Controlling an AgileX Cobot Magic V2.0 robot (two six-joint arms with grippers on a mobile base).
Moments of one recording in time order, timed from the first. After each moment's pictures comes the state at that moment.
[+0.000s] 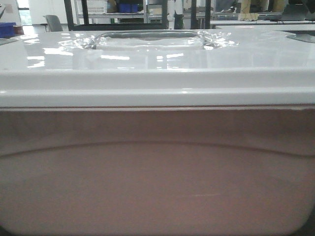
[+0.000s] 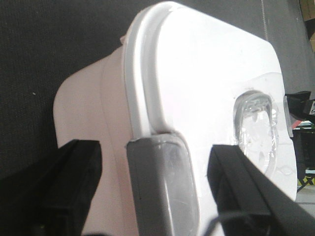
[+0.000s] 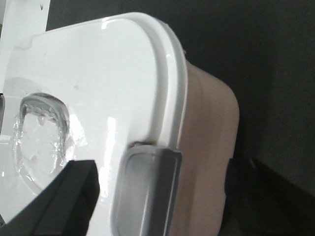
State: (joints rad) left arm 0.20 1.26 -0.81 -1.11 1.20 0.74; right arm -0.27 1.21 -0.86 0.99 1.21 -0.56
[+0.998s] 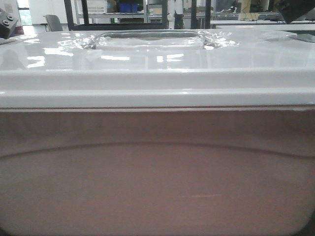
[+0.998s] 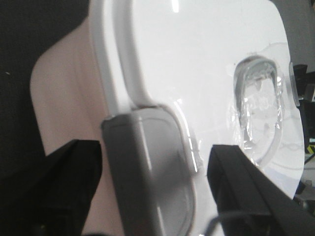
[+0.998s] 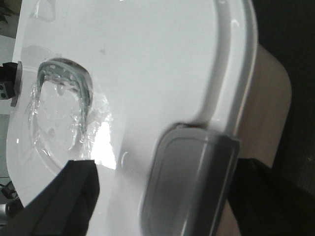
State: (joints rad) left arm 0.10 1.26 -0.79 -1.09 1.20 0.77; right arm -0.16 1.21 -0.81 1.04 1.20 -0.61
